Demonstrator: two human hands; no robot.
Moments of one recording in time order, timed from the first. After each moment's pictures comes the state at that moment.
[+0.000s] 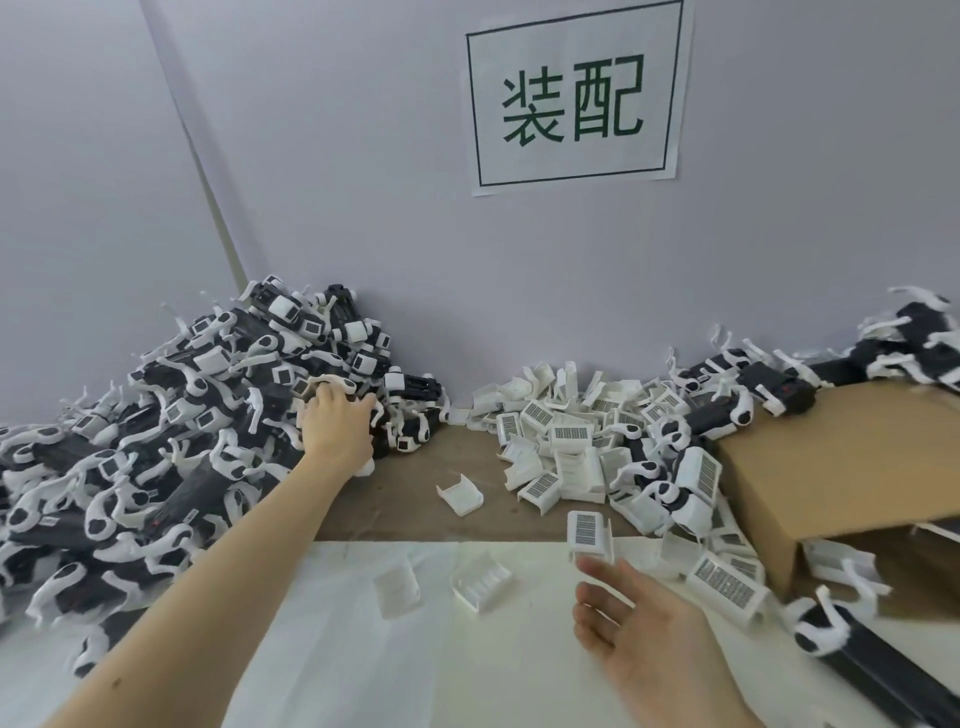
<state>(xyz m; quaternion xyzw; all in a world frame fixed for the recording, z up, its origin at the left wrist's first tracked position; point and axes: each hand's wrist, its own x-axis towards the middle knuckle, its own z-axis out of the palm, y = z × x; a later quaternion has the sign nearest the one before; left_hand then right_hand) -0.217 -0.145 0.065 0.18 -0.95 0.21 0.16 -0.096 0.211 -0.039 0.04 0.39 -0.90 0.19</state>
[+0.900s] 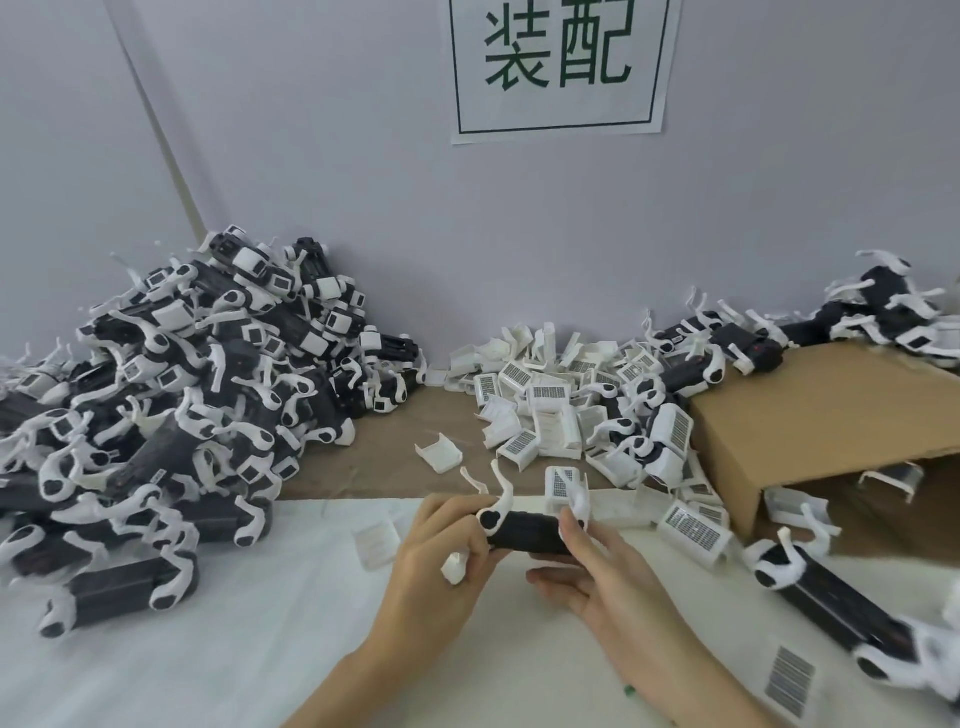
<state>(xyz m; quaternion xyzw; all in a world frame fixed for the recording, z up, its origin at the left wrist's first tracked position) -0.057 0.006 -0.041 -0.20 -0.82 -0.40 0.36 -0.074 0.201 -0.037 0.01 0.53 -0.84 0.13</state>
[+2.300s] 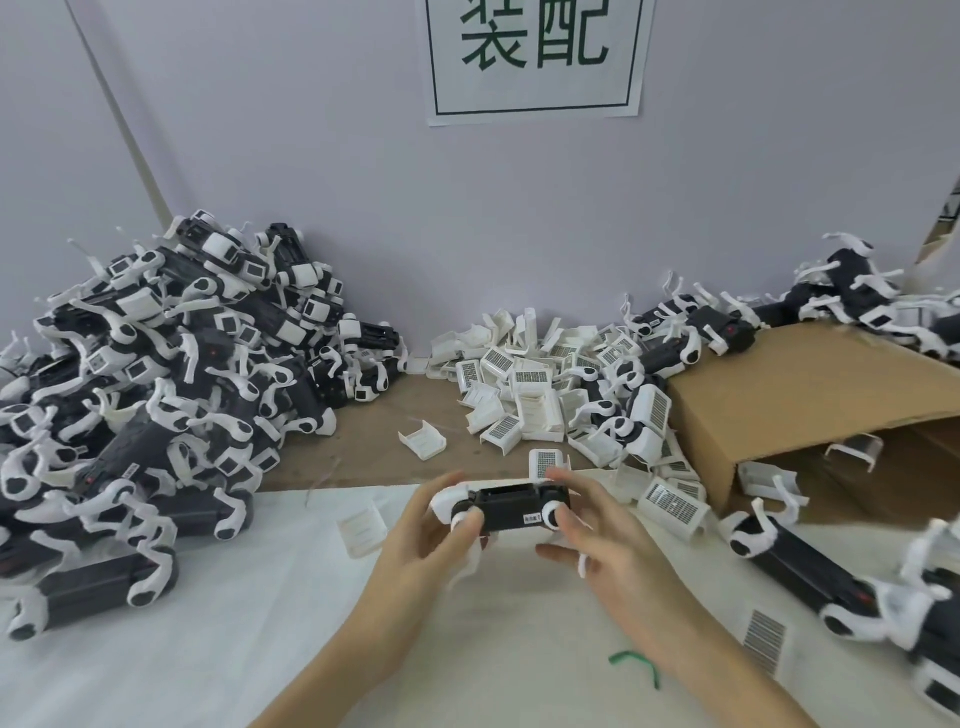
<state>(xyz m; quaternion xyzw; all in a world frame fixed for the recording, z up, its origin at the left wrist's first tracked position) -0.040 0.005 -0.033 -0.04 -0.68 -0.73 0.02 -0.072 0.218 -0.030 -0.11 0.60 -0.79 0.07</state>
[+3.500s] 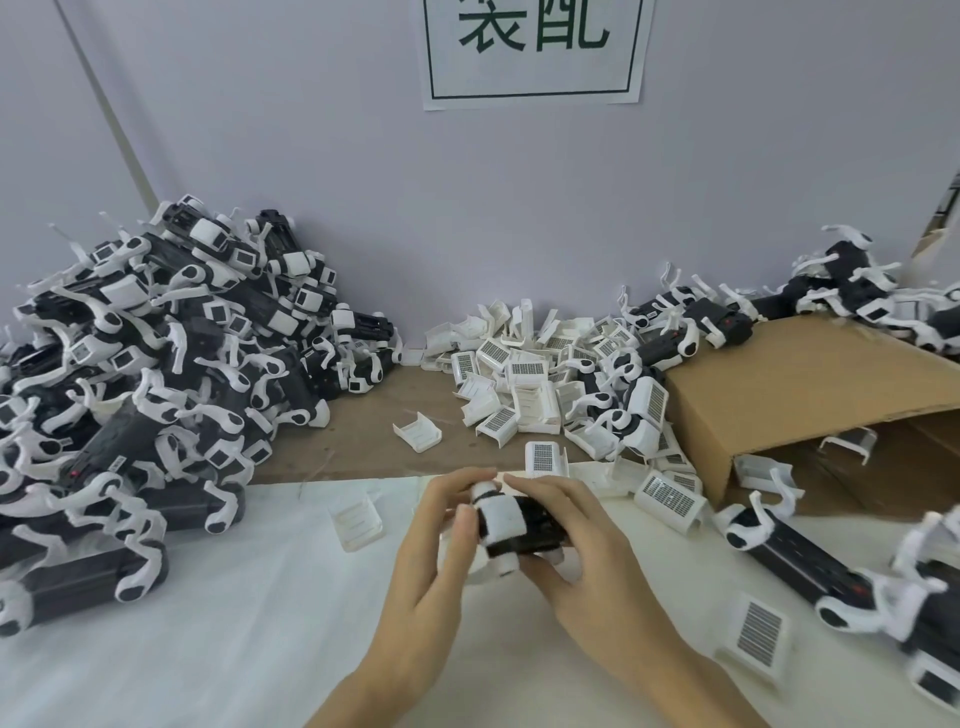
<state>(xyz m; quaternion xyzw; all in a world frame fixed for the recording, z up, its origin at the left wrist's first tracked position) -0.014 0.030 -0.025 -0.15 -0.74 -0.64 0.18 -0.057 0.208 -0.036 -0.27 0.82 -0.47 -0.17</state>
